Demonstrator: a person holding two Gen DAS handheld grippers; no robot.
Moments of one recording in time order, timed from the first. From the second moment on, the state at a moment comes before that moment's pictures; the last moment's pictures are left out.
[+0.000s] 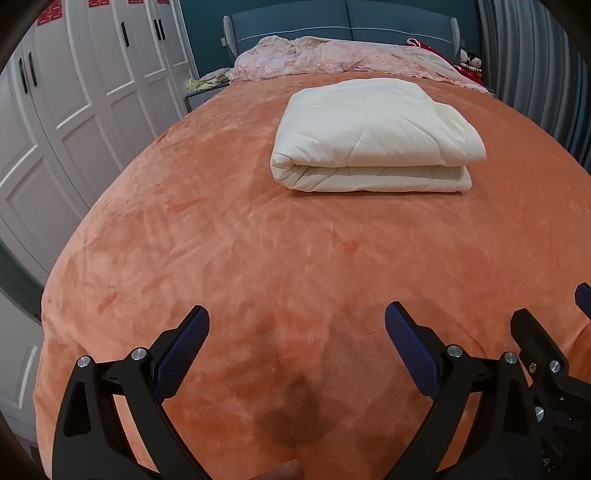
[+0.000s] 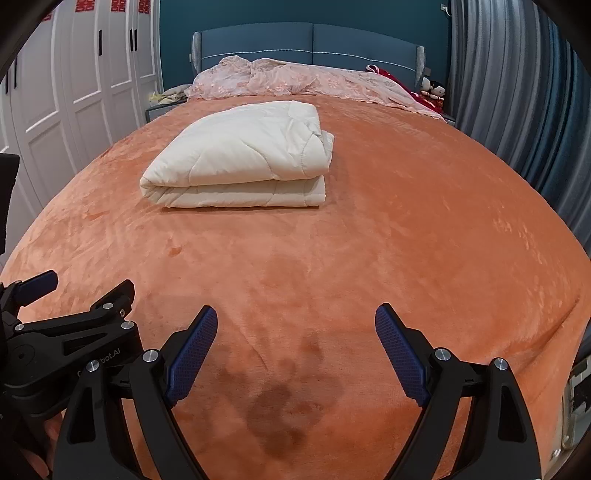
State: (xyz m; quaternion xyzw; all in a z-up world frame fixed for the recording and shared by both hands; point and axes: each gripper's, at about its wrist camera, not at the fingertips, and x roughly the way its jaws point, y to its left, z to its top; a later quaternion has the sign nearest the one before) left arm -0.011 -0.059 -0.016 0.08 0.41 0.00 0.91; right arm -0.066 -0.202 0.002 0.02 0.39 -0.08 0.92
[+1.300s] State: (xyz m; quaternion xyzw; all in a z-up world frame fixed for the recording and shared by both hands) left arm -0.011 -0.060 -0.015 0.07 0.42 -0.01 0.91; right arm -0.065 -0.200 0.004 0.02 0.39 -0.08 0.92
